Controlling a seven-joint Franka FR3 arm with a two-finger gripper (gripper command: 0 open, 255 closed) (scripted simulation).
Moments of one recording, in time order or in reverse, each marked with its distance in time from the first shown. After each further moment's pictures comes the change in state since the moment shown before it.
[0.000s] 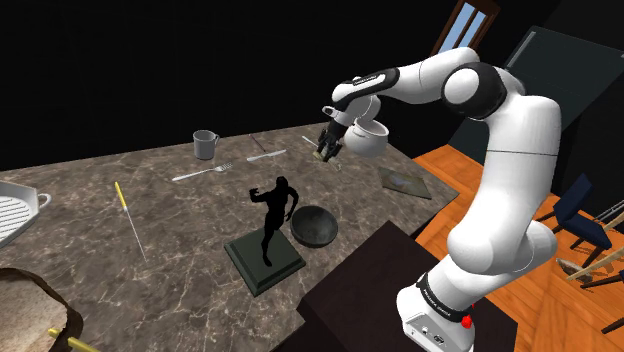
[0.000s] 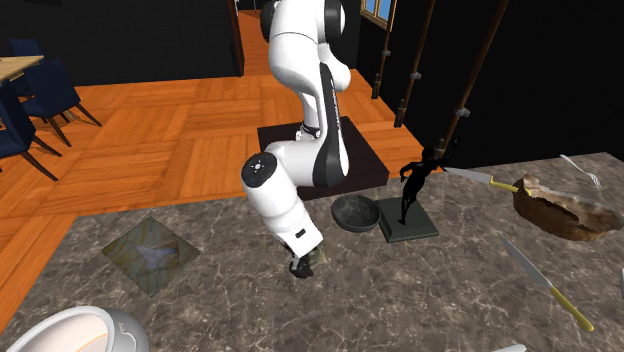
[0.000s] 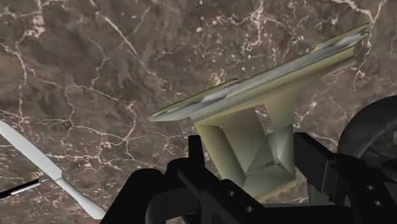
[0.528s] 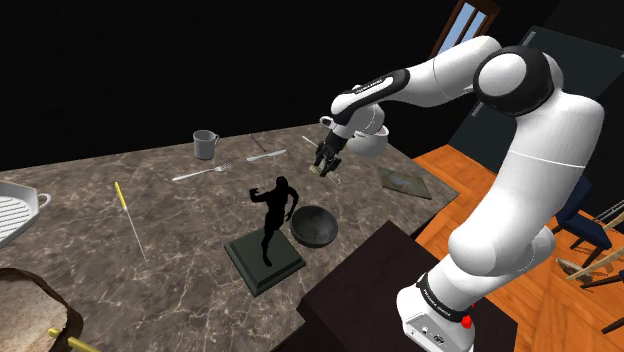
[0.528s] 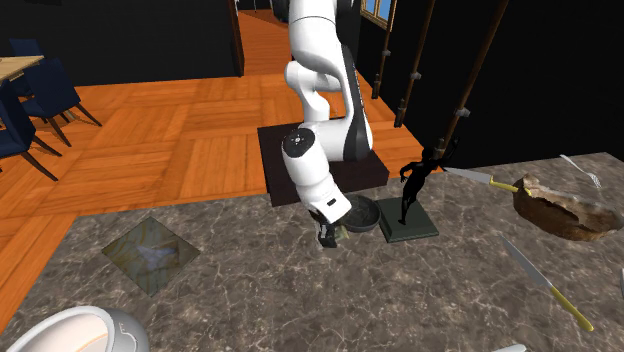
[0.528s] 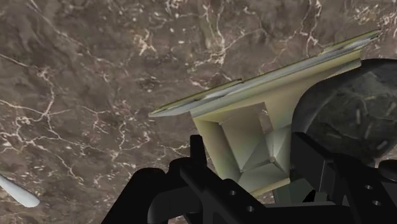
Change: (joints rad) arm 0.043 -0.219 0.054 -0.365 0.064 0.164 0.031
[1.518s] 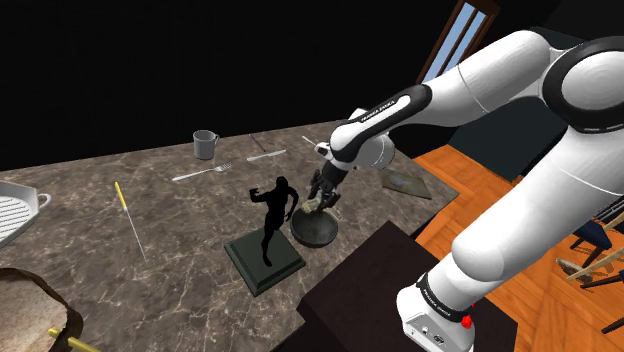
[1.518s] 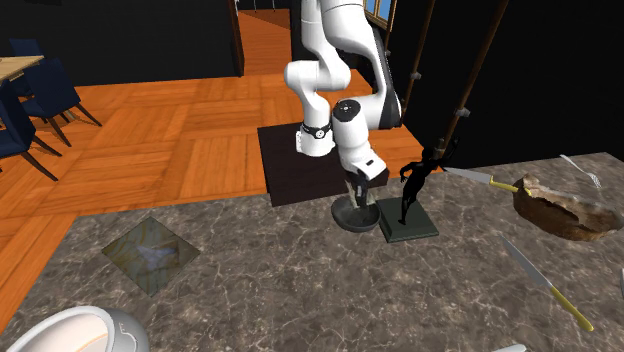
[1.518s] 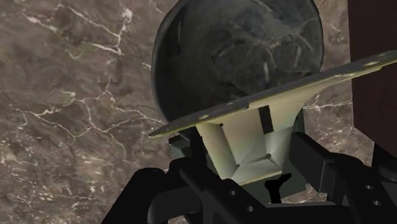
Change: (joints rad) arm 0.124 -0.301 0.160 -0.480 0.226 0.223 0.059
